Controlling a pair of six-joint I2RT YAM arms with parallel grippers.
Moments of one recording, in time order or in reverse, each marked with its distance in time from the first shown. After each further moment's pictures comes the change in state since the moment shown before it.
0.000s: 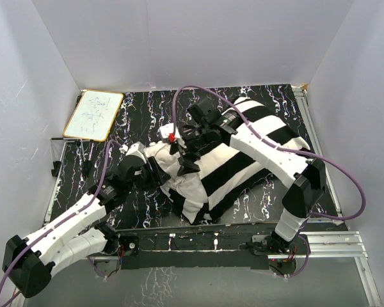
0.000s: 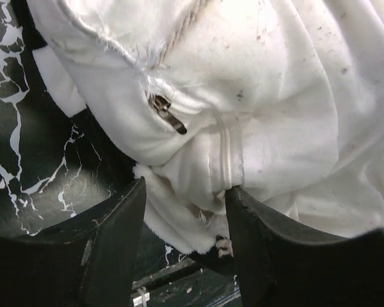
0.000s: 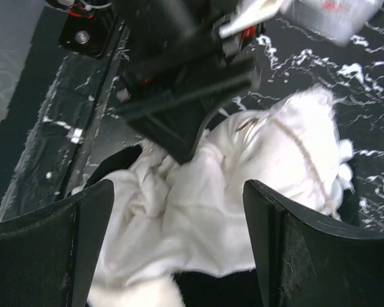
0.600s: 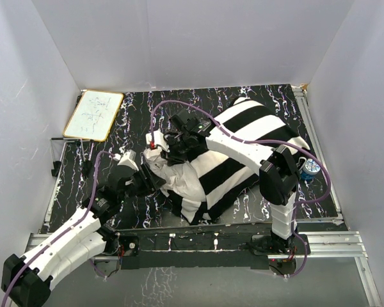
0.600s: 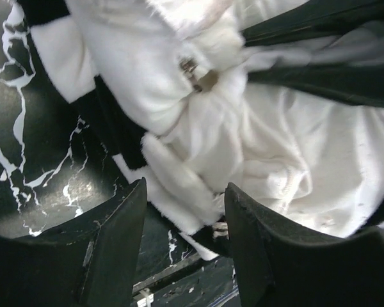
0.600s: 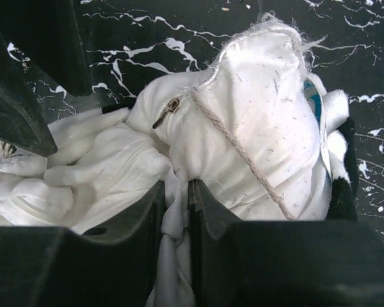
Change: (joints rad) left arm 0.069 -0.164 -0.160 0.092 0.089 -0.022; right arm 0.056 0.241 0.024 0.195 0.295 0.077
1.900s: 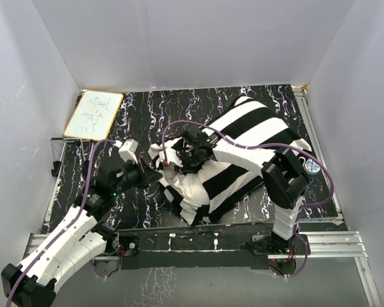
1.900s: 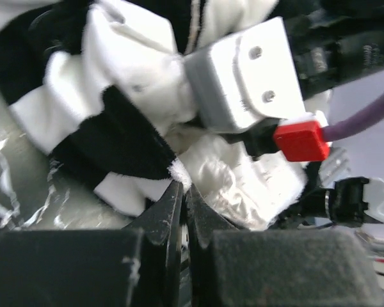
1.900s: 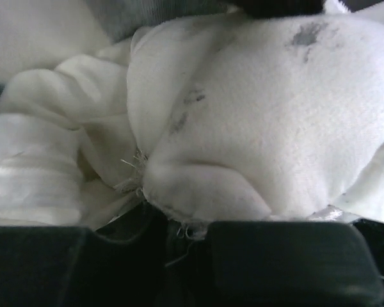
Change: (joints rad) left arm 0.091 -0.016 0.173 -0.111 0.165 0.251; right arm -0.029 -0.099 -0.354 0.131 0.081 -0.129
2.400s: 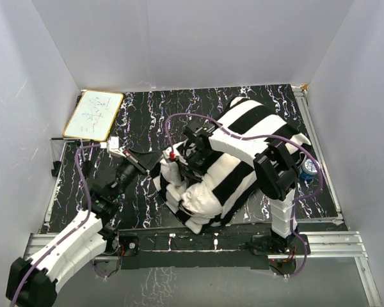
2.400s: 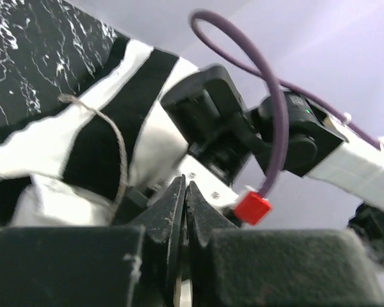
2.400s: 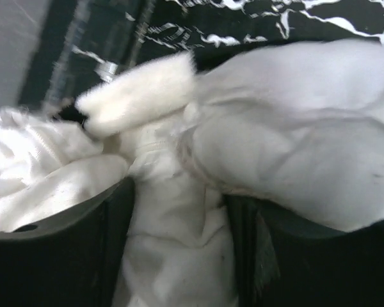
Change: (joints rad) left arm 0.009 -0.039 -0.215 0.667 -0.062 -0.259; right arm -0.038 0.135 0.193 -0.368 -0.450 -0.138
